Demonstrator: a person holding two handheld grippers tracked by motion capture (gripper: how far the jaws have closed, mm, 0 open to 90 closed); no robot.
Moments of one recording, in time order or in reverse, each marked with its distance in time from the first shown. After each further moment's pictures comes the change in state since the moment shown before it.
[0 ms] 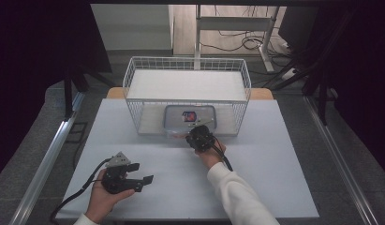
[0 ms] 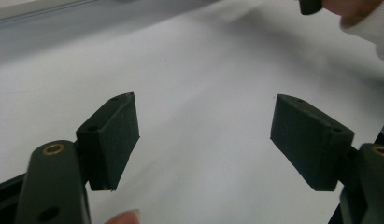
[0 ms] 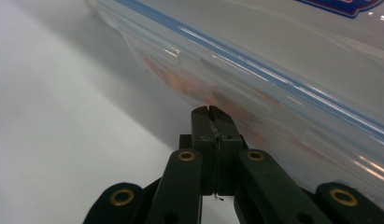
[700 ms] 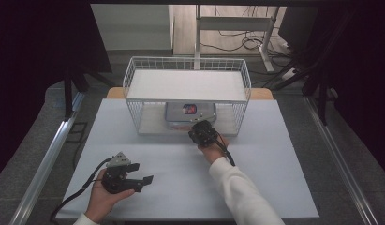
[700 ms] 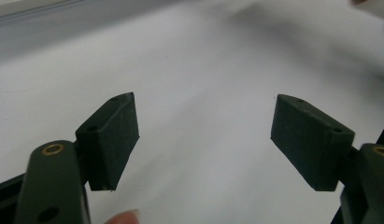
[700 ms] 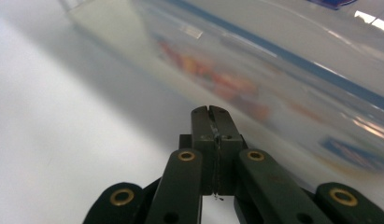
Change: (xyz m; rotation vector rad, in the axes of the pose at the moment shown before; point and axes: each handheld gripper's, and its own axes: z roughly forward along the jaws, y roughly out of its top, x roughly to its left) left arm 0.001 0.000 0.002 0.013 0.002 0.011; right arm -0.008 0.008 -0.017 0.002 -0.020 -0.057
